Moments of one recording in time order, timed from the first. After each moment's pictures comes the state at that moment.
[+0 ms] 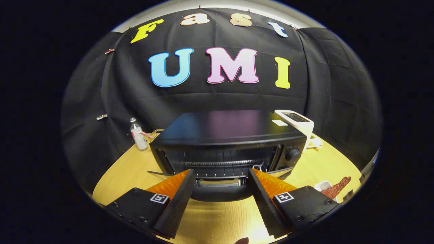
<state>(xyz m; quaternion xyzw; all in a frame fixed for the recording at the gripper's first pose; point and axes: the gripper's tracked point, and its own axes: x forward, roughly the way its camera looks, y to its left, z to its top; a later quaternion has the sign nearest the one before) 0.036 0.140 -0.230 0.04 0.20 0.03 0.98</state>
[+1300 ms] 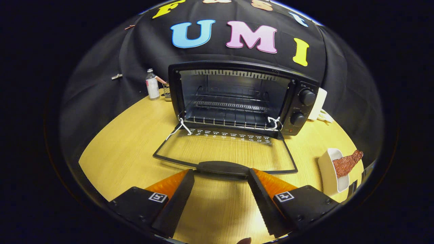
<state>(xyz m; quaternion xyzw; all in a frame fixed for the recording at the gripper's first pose) -0.047 0.148 -0.328 -0.02 0.31 0.11 0.95</state>
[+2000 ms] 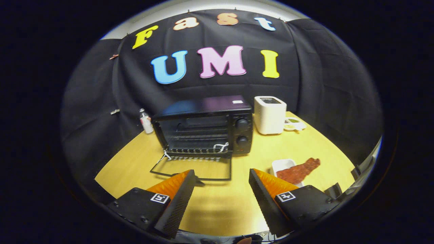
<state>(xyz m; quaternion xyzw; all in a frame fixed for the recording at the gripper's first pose) -0.083 -0.013 -0.224 0.07 0.22 0.04 0.97</state>
